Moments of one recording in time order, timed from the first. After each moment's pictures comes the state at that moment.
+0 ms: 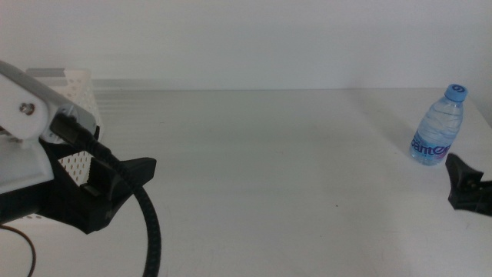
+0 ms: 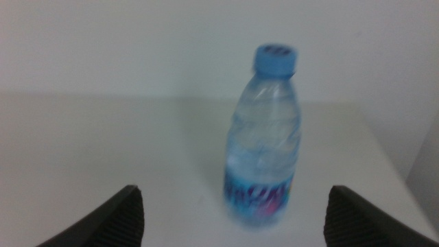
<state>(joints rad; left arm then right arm) -0.39 0.78 -0.71 -0.43 0.48 0.51 0.06 1.27 -0.19 0.06 -0.82 -0.03</state>
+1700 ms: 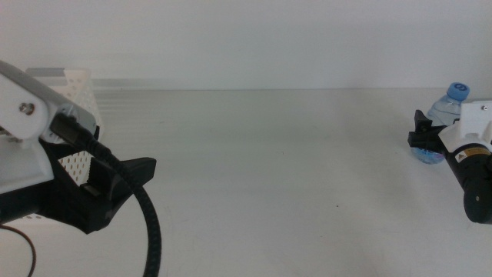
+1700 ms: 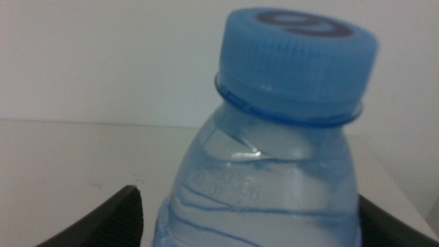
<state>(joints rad) -0.39 0.78 -0.71 -0.43 0.48 0.51 -0.01 2.02 -0.75 0.10 -1.05 -0.11</state>
